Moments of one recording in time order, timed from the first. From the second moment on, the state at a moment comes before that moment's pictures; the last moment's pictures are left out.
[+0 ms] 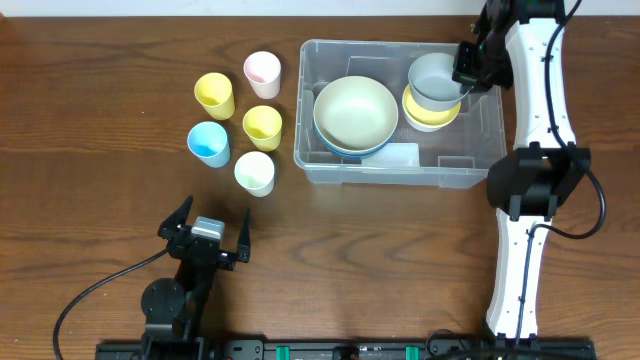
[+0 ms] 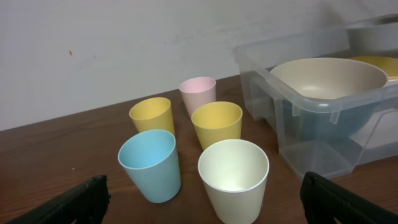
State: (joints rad) left arm -0.05 0.01 0.02 -0.10 0.17 0.15; right arm 0.01 2.54 2.69 -1.63 -0.11 0.28
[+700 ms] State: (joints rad) left arm -0.05 0.01 0.02 -0.10 0.17 0.15; right arm 0.01 2.54 2.60 -1.54 -0.11 0.28
